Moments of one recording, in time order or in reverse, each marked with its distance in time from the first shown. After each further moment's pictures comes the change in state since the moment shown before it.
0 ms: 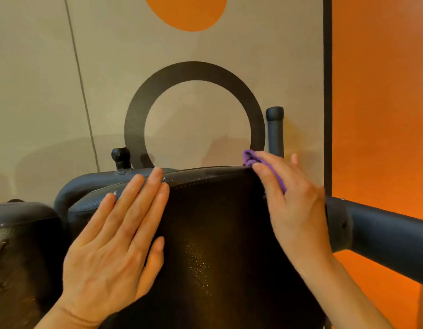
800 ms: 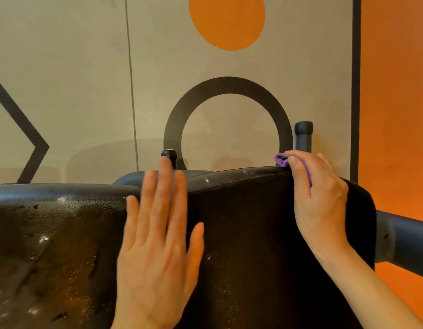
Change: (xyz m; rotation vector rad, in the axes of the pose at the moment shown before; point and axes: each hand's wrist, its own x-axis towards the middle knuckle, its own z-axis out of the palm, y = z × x) left_hand -0.038 -0.008 -0.027 -0.157 0.106 -0.408; right_hand -0.003 -0.037 0.047 -0.073 0.150 -0.108
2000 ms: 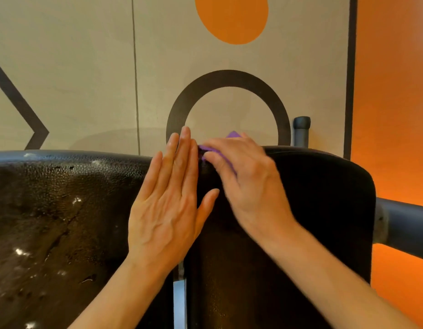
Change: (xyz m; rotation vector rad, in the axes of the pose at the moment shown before) left_hand 0.006 -0.032 0.008 0.219 -0.022 0.126; right_hand -0.030 -0.105 0.039 0.053 -0.306 -0.241
